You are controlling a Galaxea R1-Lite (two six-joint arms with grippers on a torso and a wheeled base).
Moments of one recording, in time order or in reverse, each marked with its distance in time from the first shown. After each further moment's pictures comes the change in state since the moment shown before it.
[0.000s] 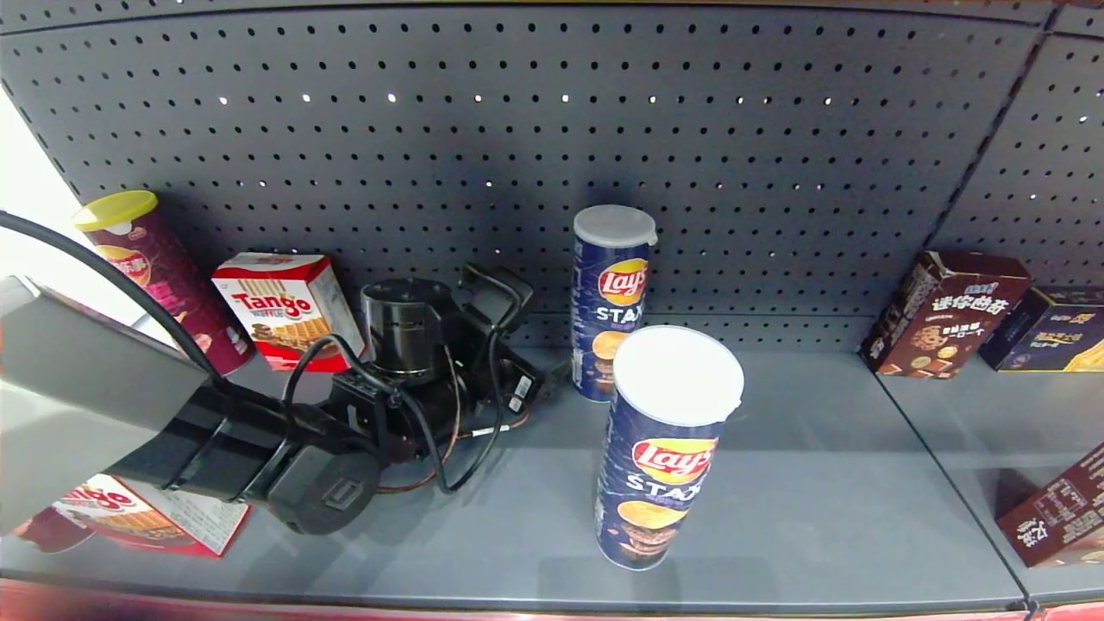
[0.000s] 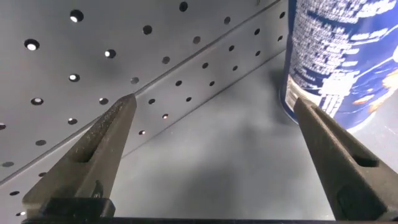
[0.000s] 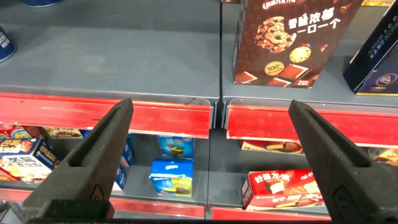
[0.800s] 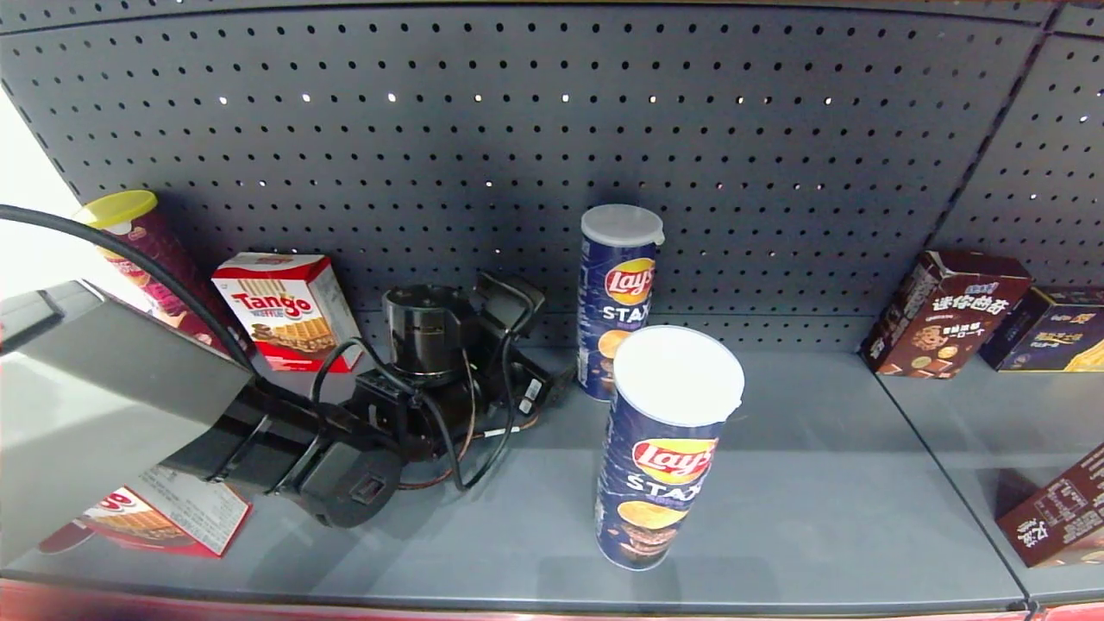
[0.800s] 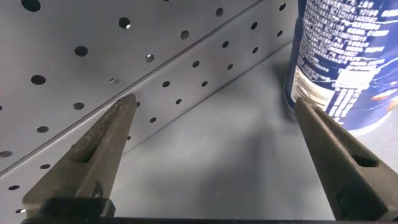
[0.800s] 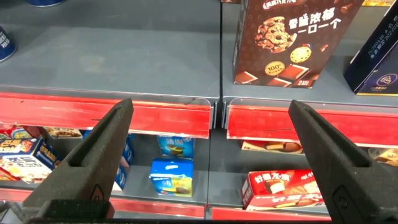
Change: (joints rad) left arm -0.006 0.047 -0.038 0.000 0.001 -0.001; right arm 0.000 0.000 0.000 0.000 0.000 0.000
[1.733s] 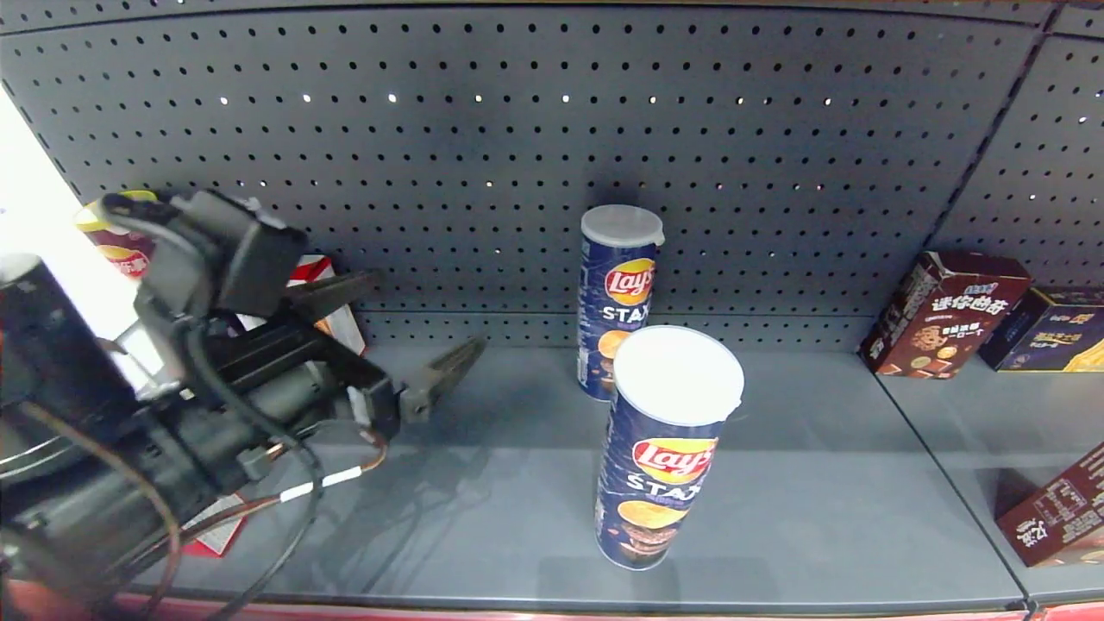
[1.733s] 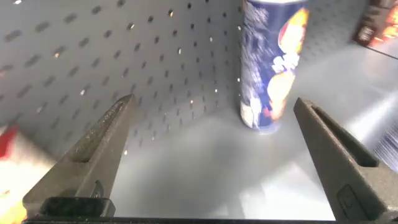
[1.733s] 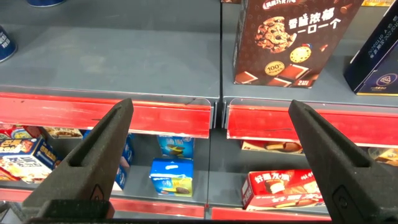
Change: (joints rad) left arm -0.026 -0.660 0.445 -0.027 -0.064 -0.143; right arm 0.000 0.000 0.000 0.000 0.000 0.001
